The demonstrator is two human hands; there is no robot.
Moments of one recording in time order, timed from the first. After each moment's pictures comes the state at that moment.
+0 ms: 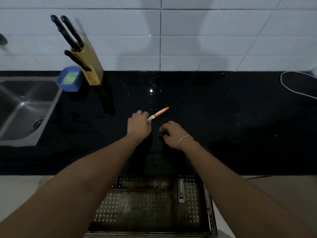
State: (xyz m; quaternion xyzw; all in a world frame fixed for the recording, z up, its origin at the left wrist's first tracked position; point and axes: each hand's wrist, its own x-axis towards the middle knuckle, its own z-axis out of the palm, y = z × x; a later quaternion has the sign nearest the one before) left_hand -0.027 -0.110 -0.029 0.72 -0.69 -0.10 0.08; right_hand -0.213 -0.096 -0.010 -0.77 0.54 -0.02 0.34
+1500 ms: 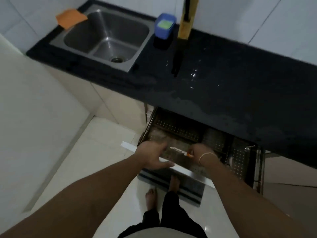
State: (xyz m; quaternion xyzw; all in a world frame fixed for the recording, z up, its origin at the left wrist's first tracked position) left_hand 0.141 0.265 -0.110 0.66 -0.71 -0.26 0.00; right_hand -0.077 0.145 -0.111 -0.80 0.47 0.29 0.25
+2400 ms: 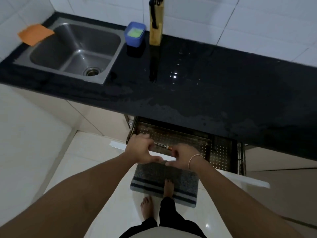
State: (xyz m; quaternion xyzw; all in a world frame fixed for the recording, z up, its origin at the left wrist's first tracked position) left_hand 0.135 0.197 -0.088 0.67 -0.72 -0.18 0.00; right_hand -0.090 0.144 -0.064 -0.83 0.47 0.17 0.26
